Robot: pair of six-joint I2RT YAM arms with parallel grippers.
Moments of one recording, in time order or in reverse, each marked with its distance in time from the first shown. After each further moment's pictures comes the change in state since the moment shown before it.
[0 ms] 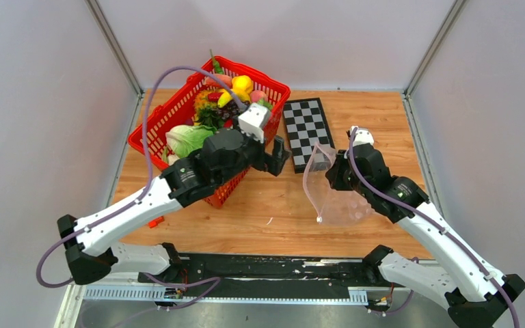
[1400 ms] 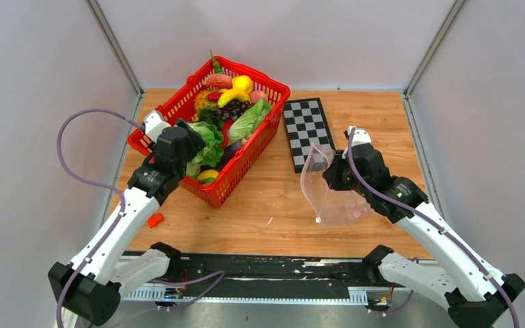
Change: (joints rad) left arm 0.615 -0.235 -0.317 -0.154 -0.300 -0.576; right arm 0.000 0.000 -0.011 0.030 -0.047 -0.017
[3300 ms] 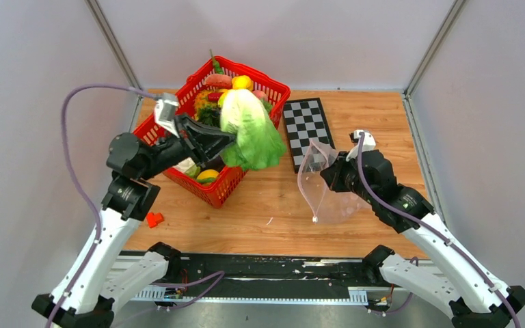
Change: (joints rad) left arm 0.016 -0.179 0.099 0.533 1.173 0.275; right arm 0.000 -0.086 -0.074 0.115 -0.045 0.006
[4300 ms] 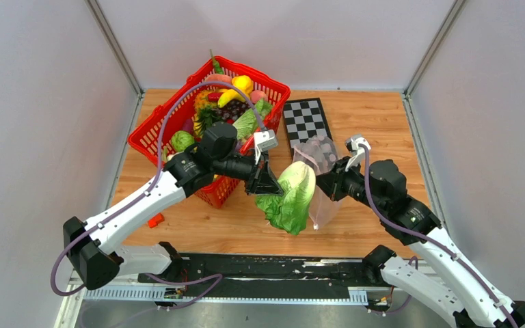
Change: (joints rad) left arm -0.398 0.399 0.078 -0.435 0.185 0.387; right arm 0.000 -0.127 -0.093 0.159 -0.261 -0.146
